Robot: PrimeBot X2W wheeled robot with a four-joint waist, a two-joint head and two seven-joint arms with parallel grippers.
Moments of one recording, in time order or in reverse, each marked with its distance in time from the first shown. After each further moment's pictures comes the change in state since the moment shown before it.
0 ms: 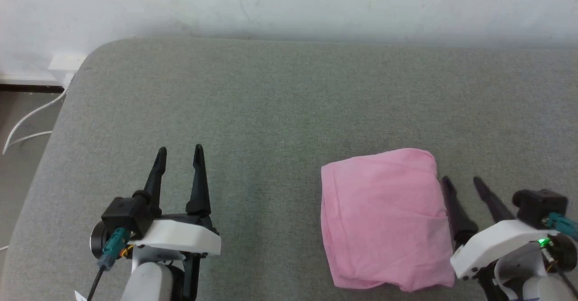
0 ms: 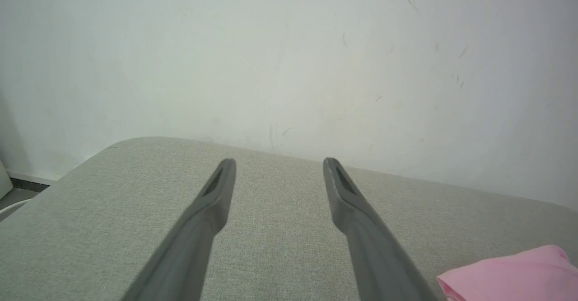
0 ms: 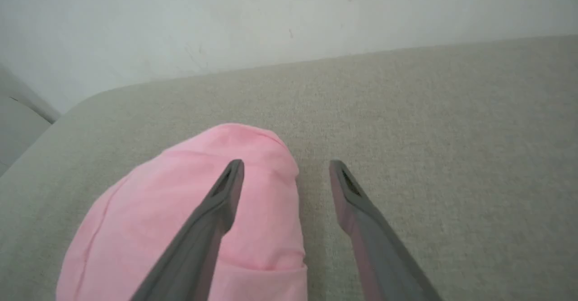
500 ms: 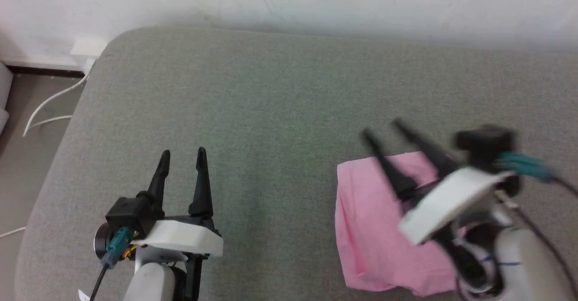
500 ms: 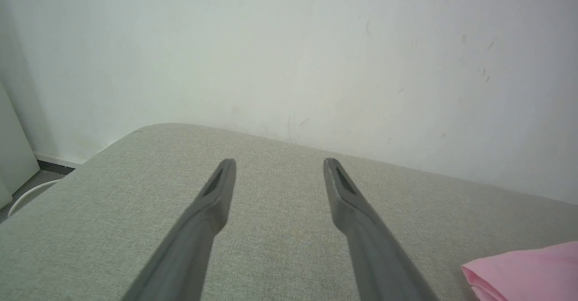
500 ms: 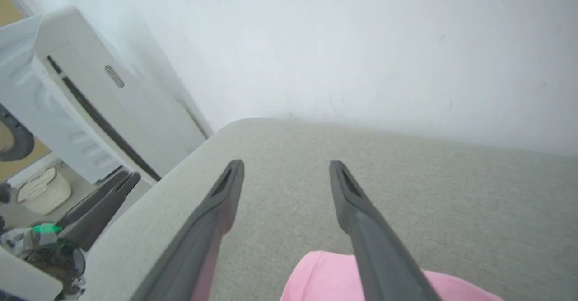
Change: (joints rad) left arm -0.006 0.001 -0.008 0.027 -0.007 0.000 0.000; right arm -0.173 0.001 0.284 -0.191 0.108 0.000 0.279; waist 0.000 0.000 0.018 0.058
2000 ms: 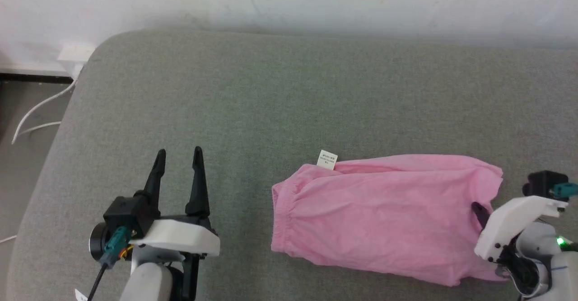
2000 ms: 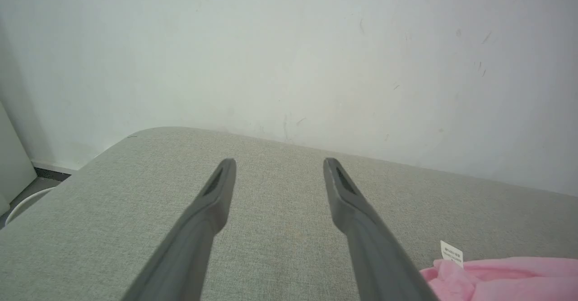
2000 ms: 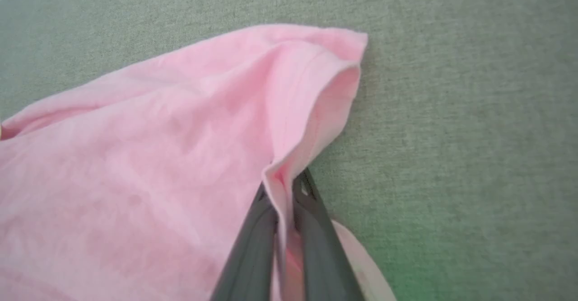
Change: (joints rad) left arm -0.004 0.053 -0.054 -0.018 -0.038 0.063 0.001; right arm -0.004 -0.009 -0.473 0.486 -0.098 0.000 0.145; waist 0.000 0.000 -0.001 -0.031
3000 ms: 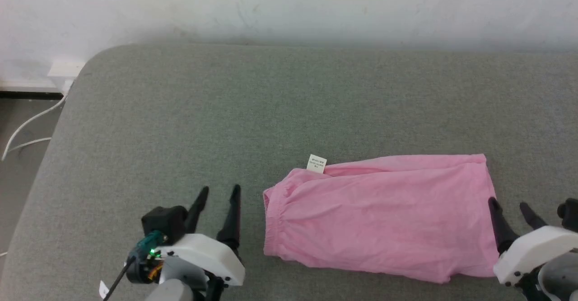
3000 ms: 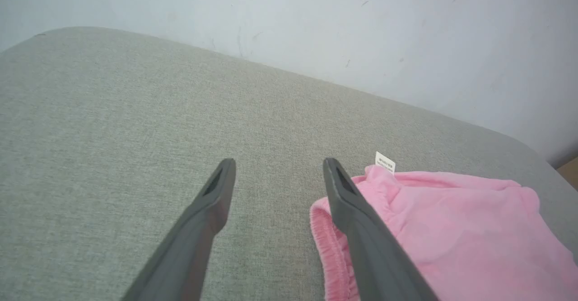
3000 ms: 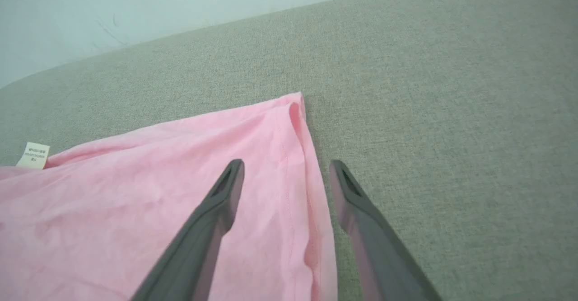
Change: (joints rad) left arm -0.030 0.209 -0.430 0.013 -0.437 0.200 0.076; right arm 0.215 0.008 -0.012 -0.273 -0.021 0.000 -0.234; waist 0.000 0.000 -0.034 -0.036
